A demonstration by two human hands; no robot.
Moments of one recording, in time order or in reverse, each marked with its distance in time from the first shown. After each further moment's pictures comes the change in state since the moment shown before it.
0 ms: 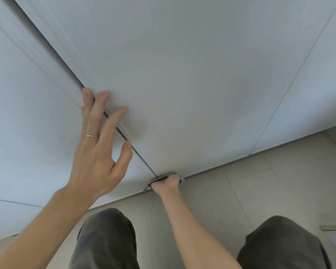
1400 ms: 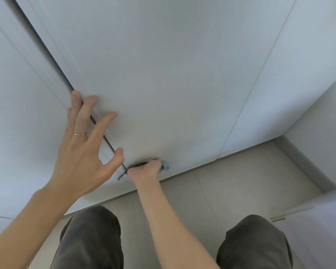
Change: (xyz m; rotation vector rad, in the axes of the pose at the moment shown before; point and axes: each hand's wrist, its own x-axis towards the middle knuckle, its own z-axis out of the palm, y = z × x) left_hand 0.001 0.006 0.000 0.052 -0.016 -0.041; right_hand -0.087 -0.011 0.070 -0.018 -0.056 -0.138
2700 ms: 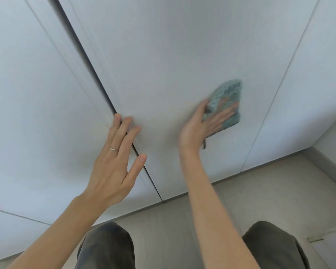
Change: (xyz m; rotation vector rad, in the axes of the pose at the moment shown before) left_hand -0.006 -0.003 -0.019 -0.093 -0.030 -0.014; right_hand -0.063 -0.064 0.095 -0.708 0.099 -1.368
